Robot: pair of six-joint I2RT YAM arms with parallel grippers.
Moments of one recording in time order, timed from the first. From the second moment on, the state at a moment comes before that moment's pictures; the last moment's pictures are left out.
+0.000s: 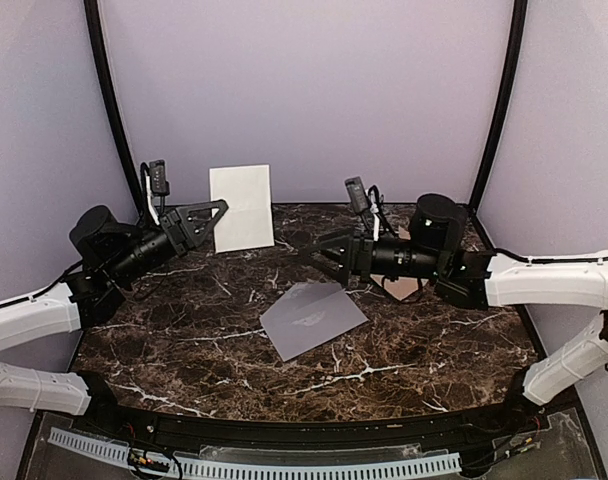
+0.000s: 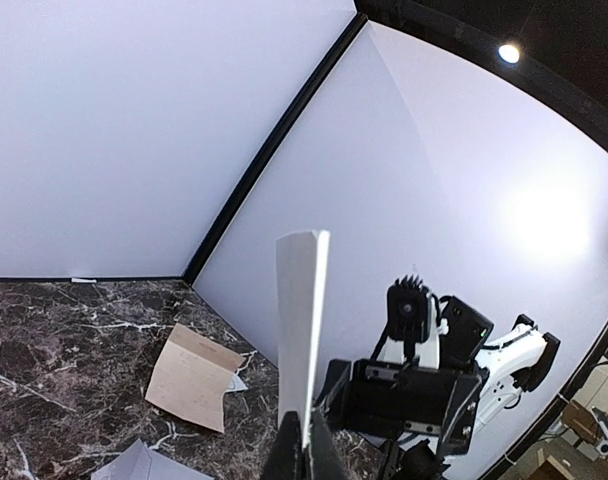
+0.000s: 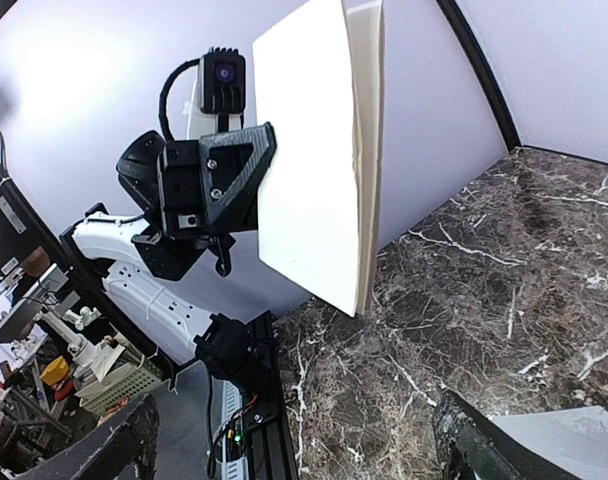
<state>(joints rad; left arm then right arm) -0.66 0.99 0.63 0.58 0.31 -0.67 0.92 1.36 0.88 0.46 -0.49 0.54</state>
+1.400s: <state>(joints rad) -0.70 1.02 0.66 0.46 0.36 -0.78 0.95 1.59 1.04 0.77 -0.56 0.68</state>
